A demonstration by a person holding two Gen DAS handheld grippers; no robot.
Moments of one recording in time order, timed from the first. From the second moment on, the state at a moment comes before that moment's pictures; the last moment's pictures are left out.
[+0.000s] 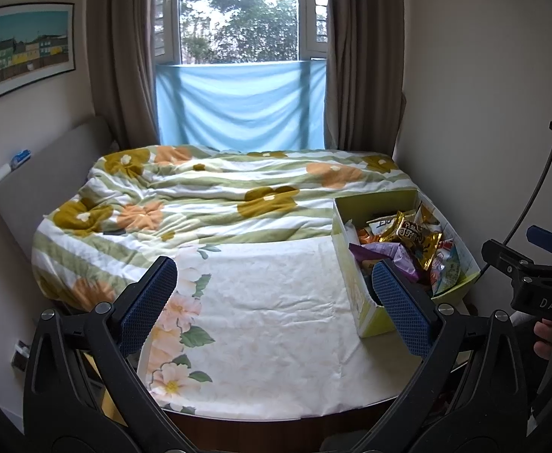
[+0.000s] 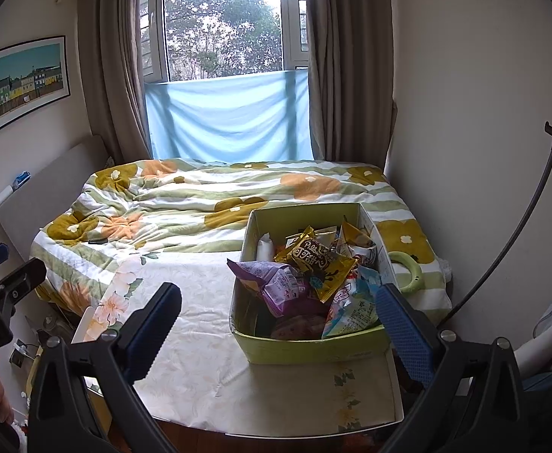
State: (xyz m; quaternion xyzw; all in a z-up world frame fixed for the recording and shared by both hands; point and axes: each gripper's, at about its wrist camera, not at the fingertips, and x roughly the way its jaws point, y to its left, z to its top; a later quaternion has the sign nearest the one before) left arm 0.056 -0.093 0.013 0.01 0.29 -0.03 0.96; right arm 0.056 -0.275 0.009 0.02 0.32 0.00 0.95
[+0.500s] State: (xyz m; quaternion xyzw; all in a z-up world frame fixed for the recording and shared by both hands) left arm 0.040 -0.088 0.021 0.02 0.27 -0.02 0.96; right arm 0.060 -0.277 0.010 0.03 0.32 0.00 0.95
